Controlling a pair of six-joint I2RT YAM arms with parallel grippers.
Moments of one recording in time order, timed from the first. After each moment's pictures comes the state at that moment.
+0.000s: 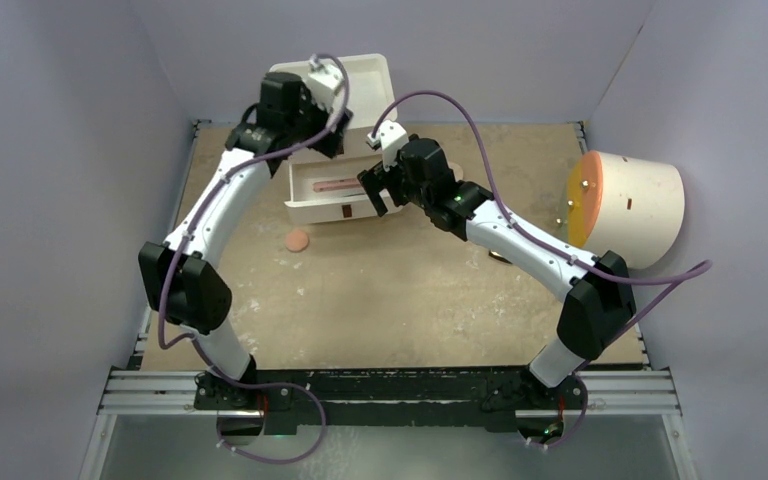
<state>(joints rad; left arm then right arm) -0.34 1.71 1.69 -0.51 0.10 0.28 0.73 1.62 1.41 -0.25 0.12 -0.10</state>
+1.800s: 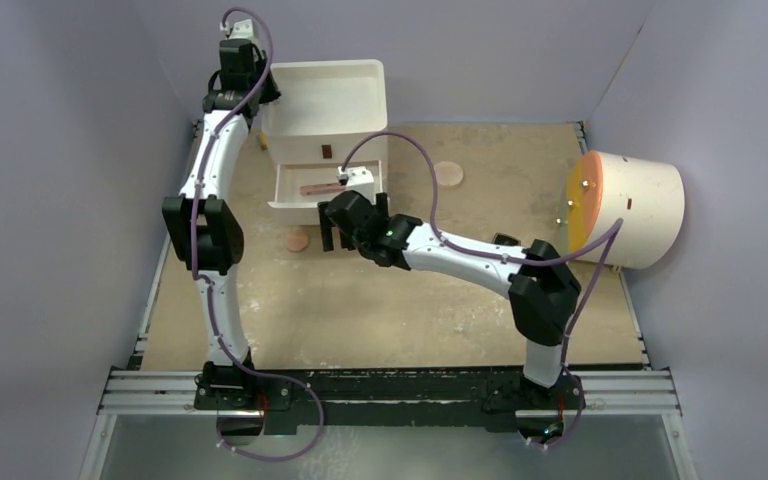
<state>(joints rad) -0.04 2.20 2.26 -0.45 -0.05 -0.25 1.00 1.82 1.46 -0.35 0.46 0.56</state>
